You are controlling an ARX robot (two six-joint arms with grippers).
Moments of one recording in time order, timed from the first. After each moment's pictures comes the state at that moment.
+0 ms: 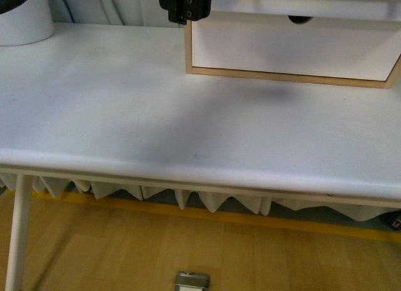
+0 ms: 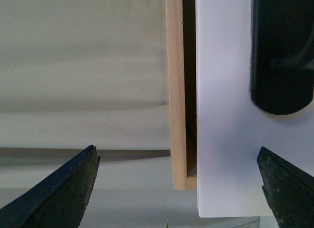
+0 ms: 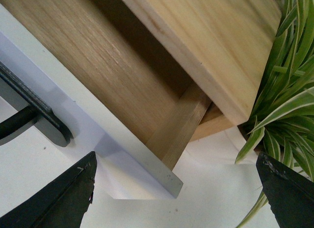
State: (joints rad) left arm -0.45 1.90 1.19 0.81 -0.01 1.67; right arm -0.09 1.64 1.30 -0.08 -0.21 -0.77
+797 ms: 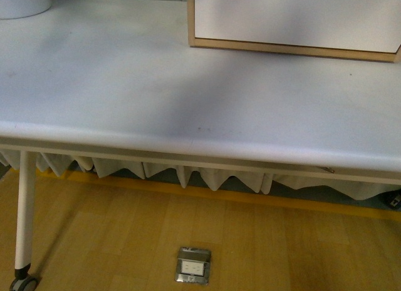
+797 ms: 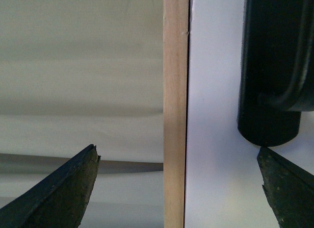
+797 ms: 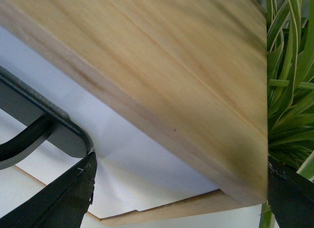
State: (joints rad) left arm -0.45 2.08 1.43 0.79 -0.05 1.64; right arm -0.07 1.79 1.36 0.09 -0.16 -0.63
